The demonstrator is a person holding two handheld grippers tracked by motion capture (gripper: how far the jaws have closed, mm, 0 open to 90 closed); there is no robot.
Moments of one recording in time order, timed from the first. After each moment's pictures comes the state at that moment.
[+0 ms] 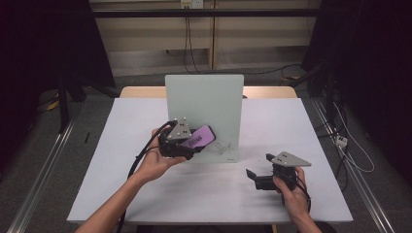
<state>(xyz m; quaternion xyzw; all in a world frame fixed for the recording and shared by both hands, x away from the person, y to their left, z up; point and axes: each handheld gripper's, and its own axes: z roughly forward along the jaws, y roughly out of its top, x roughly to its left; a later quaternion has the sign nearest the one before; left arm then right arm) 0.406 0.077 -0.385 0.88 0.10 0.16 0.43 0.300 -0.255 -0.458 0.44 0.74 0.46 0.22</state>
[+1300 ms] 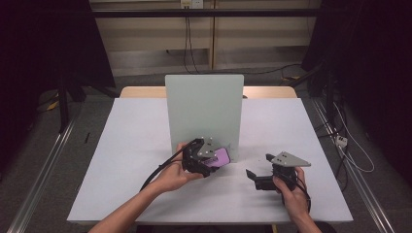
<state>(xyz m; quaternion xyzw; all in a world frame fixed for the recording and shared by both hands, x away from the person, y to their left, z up) 0.388 0.023 -0.429 0.93 0.05 0.10 0.35 0.300 -0.255 -0.458 0.44 0.74 0.46 0.22</state>
